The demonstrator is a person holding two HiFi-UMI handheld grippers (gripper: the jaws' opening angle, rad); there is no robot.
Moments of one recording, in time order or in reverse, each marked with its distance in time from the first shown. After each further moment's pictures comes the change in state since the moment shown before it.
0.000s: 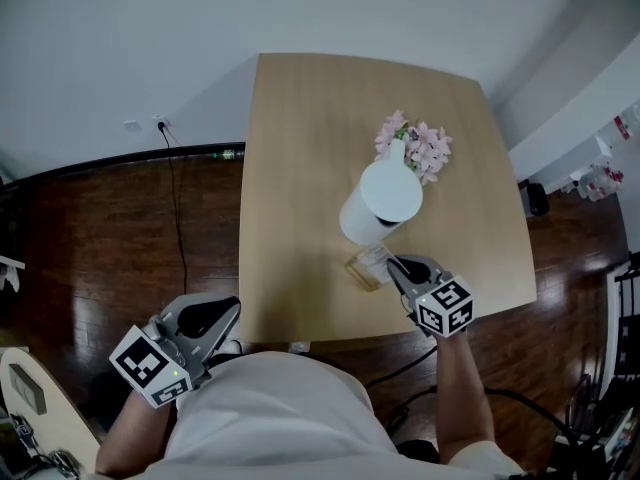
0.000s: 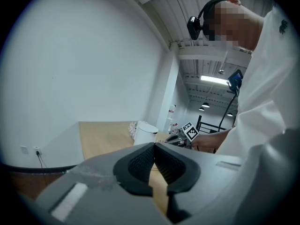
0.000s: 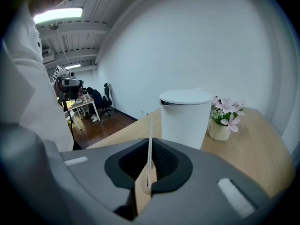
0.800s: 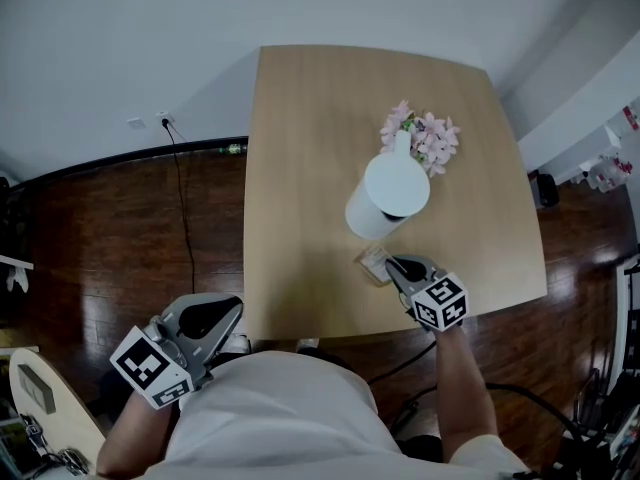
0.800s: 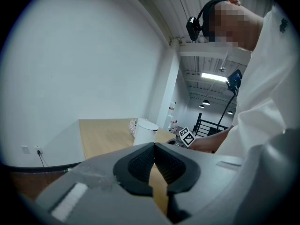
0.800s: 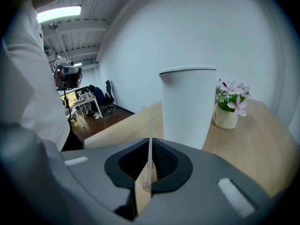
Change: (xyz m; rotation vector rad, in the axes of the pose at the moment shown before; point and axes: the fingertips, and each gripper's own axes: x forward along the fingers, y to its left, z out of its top) left arm 0.003 0.000 -0.003 -0.001 0.040 0.001; right arm 0.029 -0.004 -0.048 0.004 0.042 0.035
